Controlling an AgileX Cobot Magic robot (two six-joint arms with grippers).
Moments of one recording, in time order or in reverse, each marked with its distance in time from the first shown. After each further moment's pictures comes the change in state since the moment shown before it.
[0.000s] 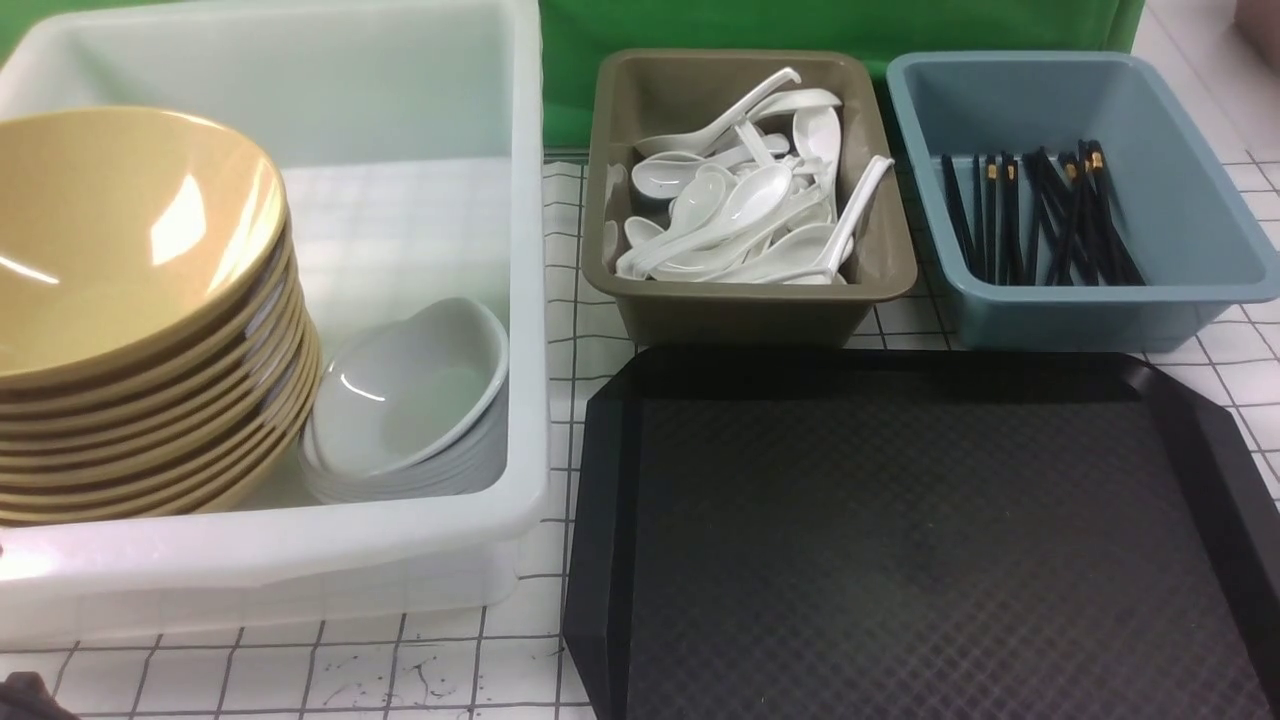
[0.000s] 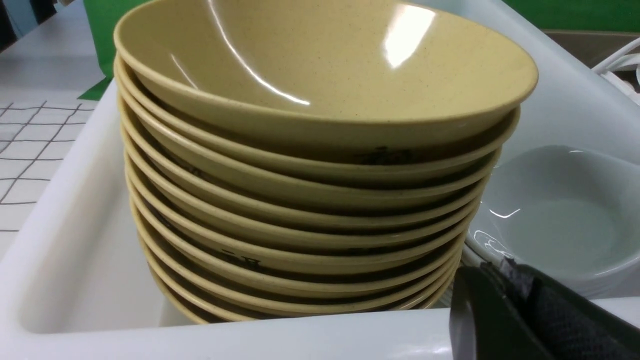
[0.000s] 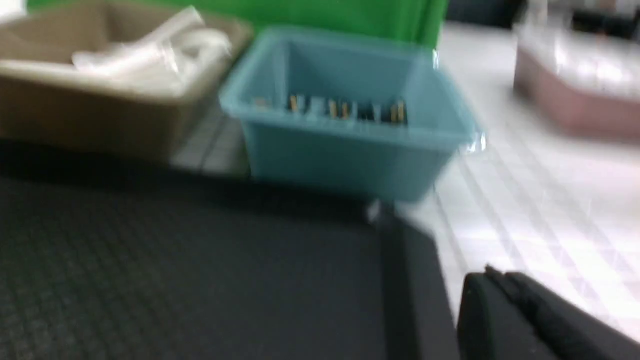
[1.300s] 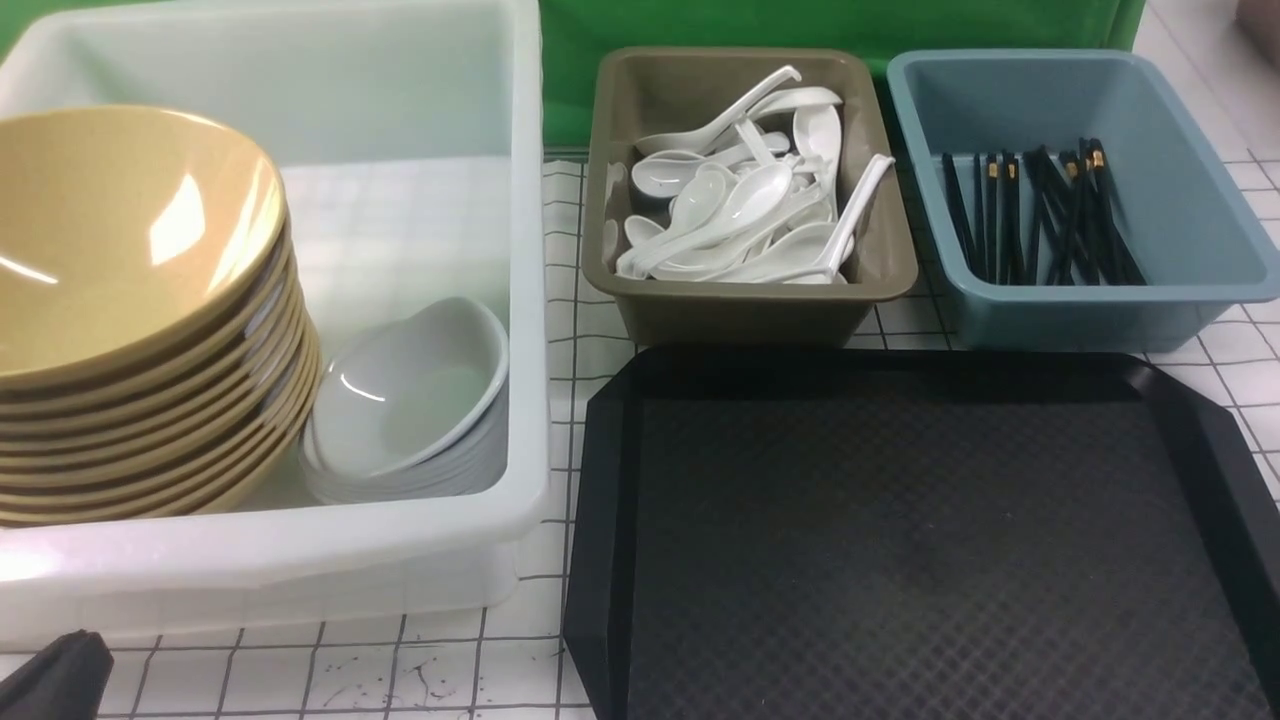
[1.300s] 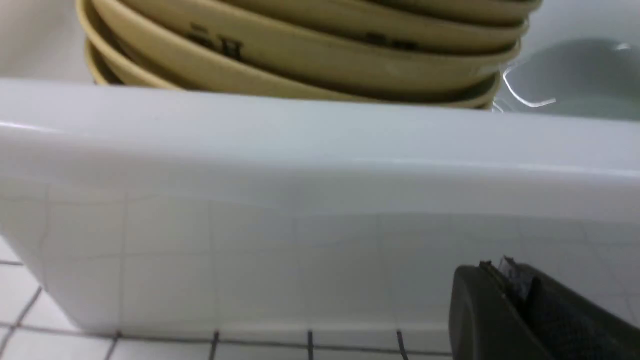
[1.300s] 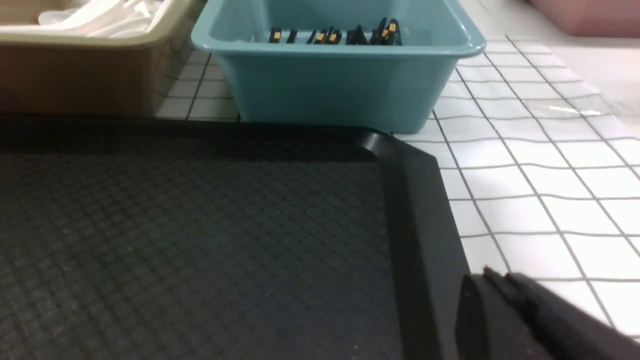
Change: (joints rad) right arm -0.017 -0.001 -0.001 -0.003 0.100 0.070; left arm 0.025 -0.179 0.312 -0.105 -0.098 0.011
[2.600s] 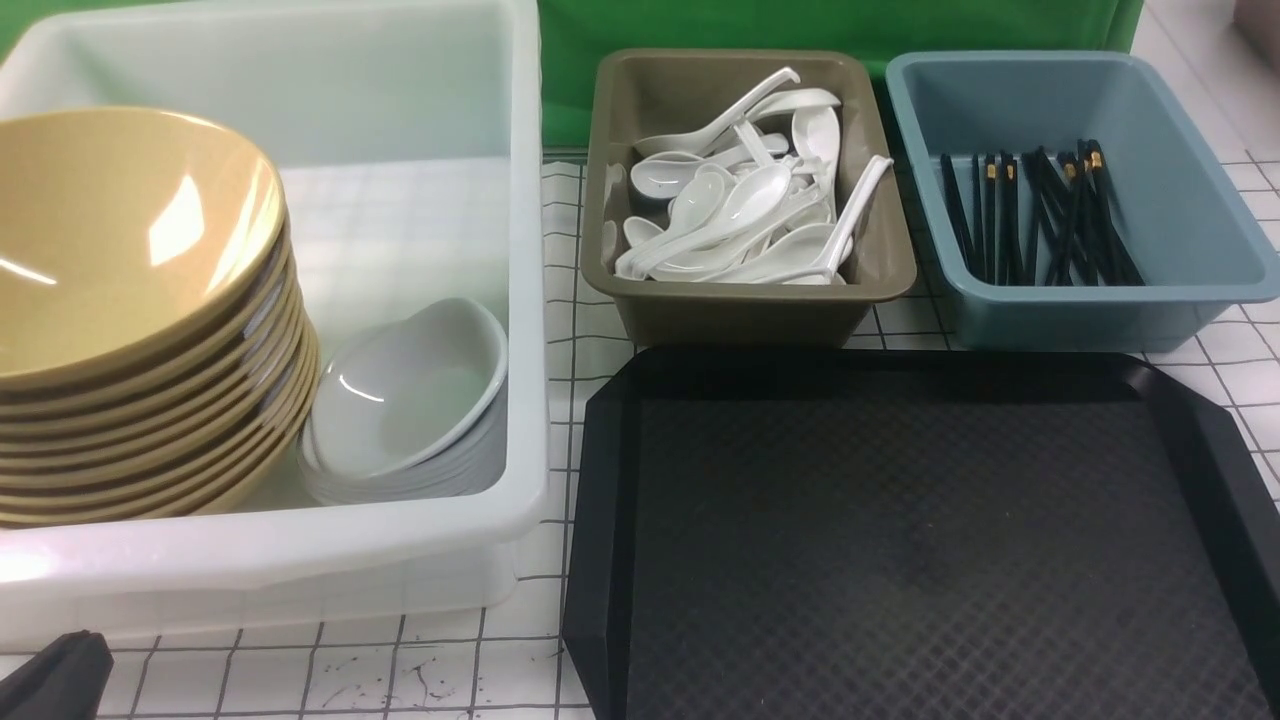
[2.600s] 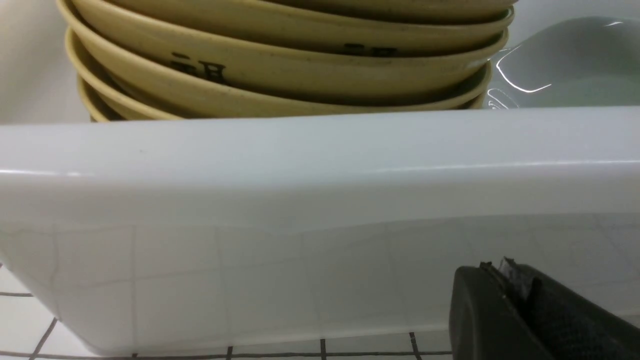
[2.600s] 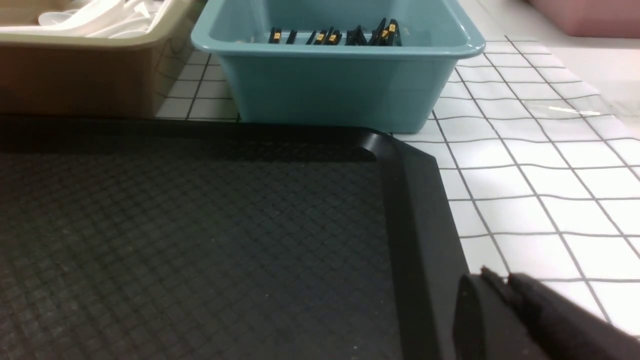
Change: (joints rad) right arm 0.000 0.000 0.000 0.000 -0.001 0.000; left arm 0.000 -0.001 0.000 -0.005 -0.002 0.079
